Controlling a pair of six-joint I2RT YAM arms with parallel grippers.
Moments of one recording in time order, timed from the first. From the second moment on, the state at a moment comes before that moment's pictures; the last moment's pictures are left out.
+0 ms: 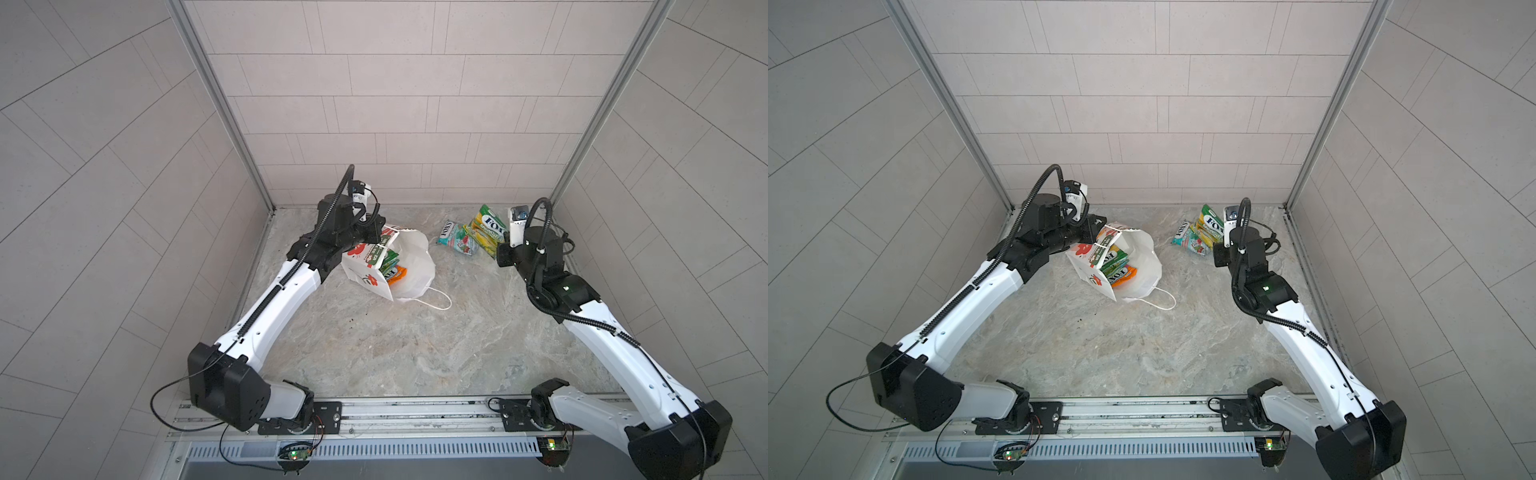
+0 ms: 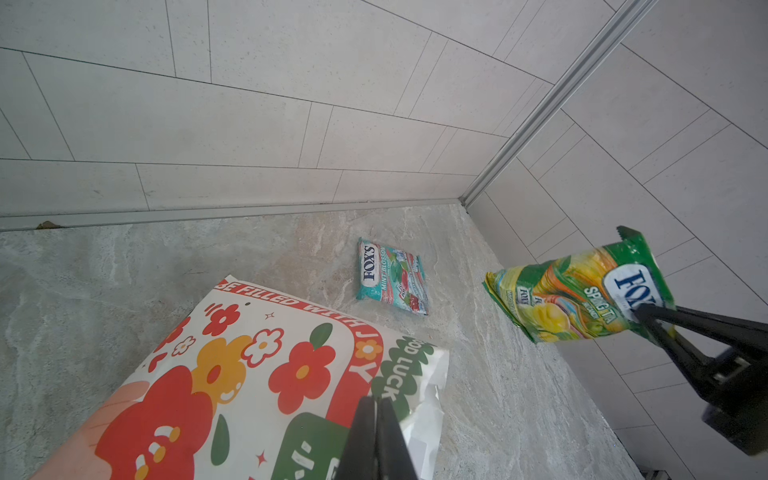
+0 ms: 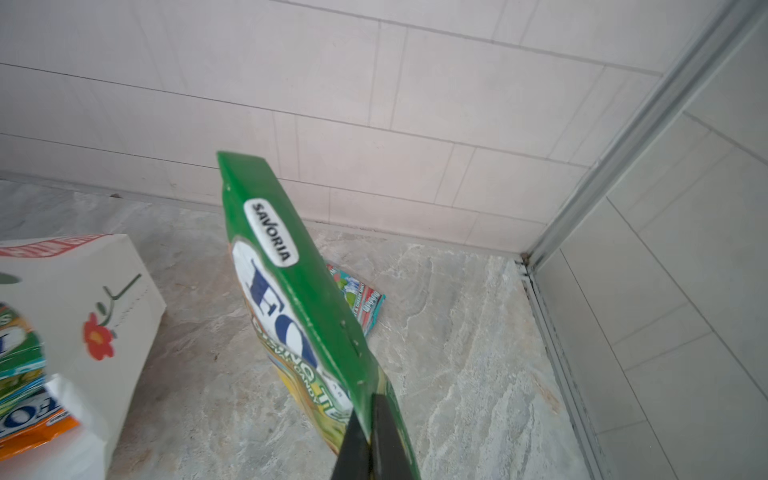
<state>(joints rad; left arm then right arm) -0.38 1.39 1.33 -0.35 0.24 -0.34 0.27 1.09 1.00 -0.32 0.30 0.03</state>
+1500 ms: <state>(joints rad) -0.38 1.39 1.33 -0.35 0.26 -0.34 -0.19 1.79 1.07 0.01 -0.26 0.42</state>
